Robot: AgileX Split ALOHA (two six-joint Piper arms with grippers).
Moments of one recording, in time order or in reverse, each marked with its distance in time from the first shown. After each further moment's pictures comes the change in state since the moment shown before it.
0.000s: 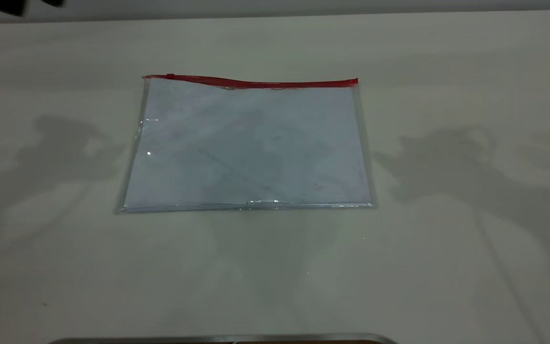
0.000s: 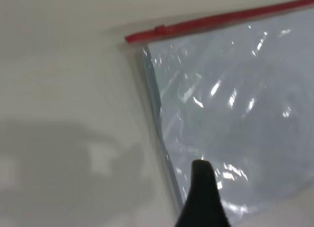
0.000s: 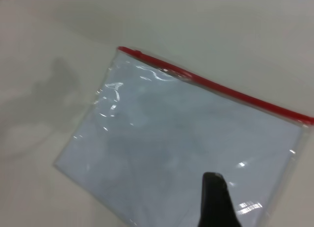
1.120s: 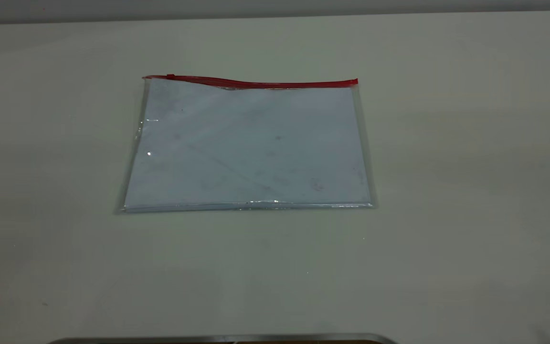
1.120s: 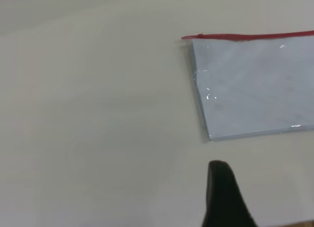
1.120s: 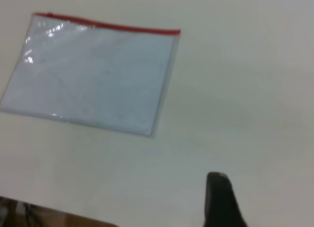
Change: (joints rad) left arm 0.000 -1.588 0.564 0.670 0.400 -0.759; right arm 0.000 -1.230 0.399 -1.199 0.241 1.377
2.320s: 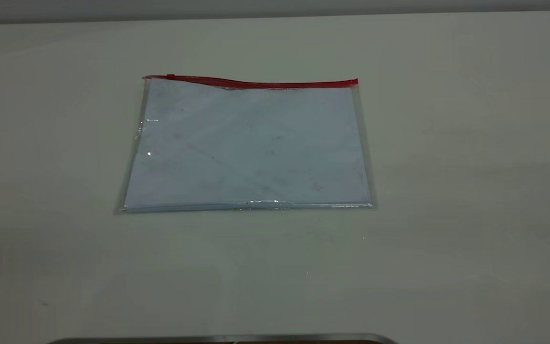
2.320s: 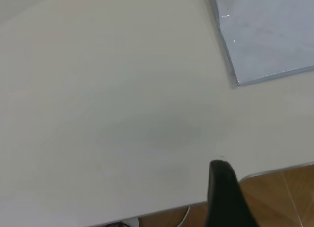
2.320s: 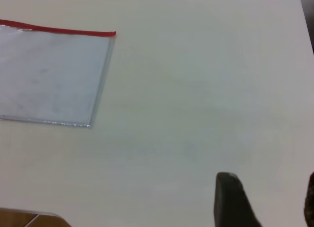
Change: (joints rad) left arm 0.000 -0.264 0.023 0.090 0.275 0.092; right arm 0.000 -0.517 0.032 -0.257 0.347 0.161
